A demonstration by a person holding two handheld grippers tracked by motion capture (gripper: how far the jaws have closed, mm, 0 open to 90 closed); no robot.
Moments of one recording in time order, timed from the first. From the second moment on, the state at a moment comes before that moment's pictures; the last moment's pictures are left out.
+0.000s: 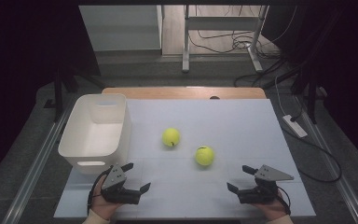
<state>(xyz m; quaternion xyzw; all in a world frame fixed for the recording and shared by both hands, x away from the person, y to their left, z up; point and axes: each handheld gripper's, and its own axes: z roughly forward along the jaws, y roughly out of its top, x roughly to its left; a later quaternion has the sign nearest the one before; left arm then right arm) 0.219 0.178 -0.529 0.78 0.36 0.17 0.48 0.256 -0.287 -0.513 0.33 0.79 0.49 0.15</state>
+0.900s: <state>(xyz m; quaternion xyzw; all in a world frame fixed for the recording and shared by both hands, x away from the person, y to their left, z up) 0.226 0.167 -0.510 0.78 0.36 0.17 0.48 0.259 -0.284 -0.510 0.32 0.79 0.50 0.15</state>
